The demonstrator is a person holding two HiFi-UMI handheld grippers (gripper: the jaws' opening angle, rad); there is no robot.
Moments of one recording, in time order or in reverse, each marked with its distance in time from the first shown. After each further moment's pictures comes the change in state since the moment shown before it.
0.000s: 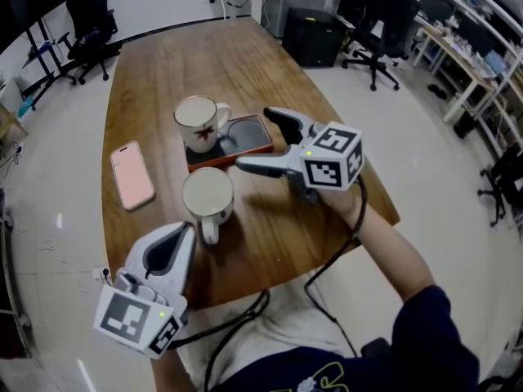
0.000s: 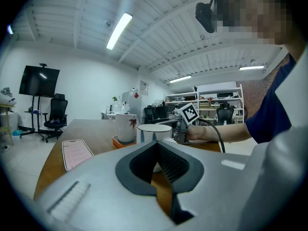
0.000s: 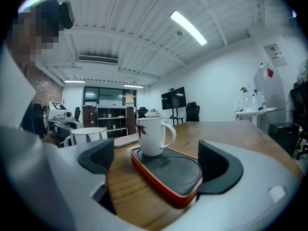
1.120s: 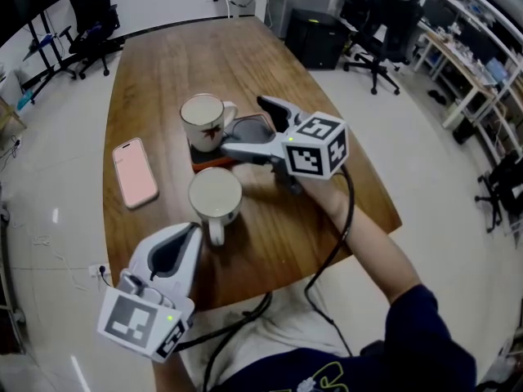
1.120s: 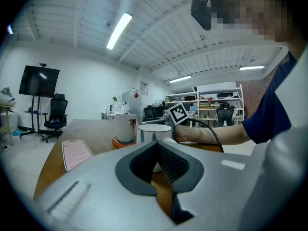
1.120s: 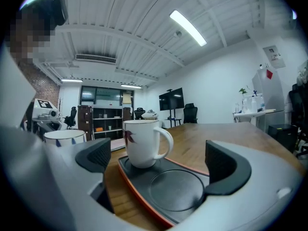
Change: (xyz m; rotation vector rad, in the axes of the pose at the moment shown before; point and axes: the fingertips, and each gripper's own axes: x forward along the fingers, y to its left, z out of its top) left arm 0.000 -0.002 0.000 0.005 -0.003 -0.001; right arm 0.042 -0.013 0.010 -0.004 -0.008 -0.033
